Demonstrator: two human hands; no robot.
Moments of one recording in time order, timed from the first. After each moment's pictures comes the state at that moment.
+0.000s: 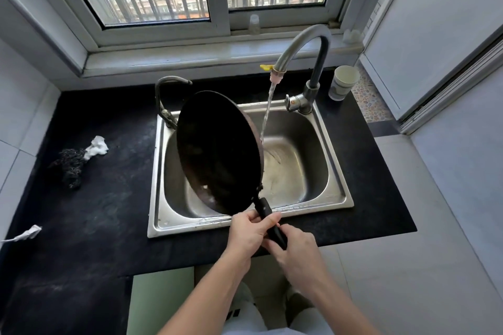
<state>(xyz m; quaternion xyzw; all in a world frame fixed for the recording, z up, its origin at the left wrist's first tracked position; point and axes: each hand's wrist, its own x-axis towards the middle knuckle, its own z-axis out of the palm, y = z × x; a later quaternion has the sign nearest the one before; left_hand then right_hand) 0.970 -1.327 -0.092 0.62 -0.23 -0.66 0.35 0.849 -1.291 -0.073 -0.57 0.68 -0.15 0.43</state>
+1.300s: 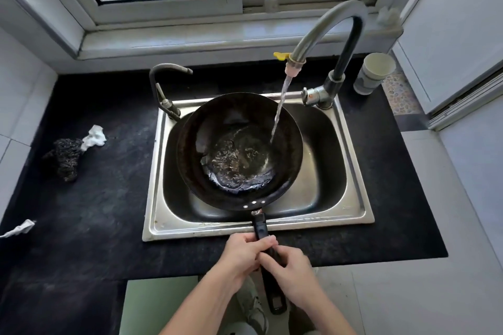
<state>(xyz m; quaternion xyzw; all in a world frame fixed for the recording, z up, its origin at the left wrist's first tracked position) 0.986 -1.335 -0.130 0.65 -0.12 -0.71 0.25 0.847 -1.306 -0.129 -0.48 0.63 -0.14 0.59</state>
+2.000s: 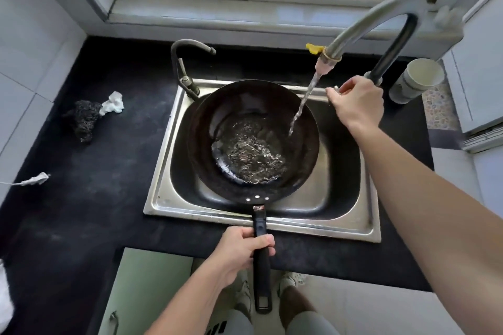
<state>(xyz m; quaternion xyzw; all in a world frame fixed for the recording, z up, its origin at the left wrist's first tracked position) 0.980 -1.334 -0.121 0.66 -0.10 -0.69 0.25 0.803 -1.621 -0.084 -0.60 0.73 -0.25 0.19</state>
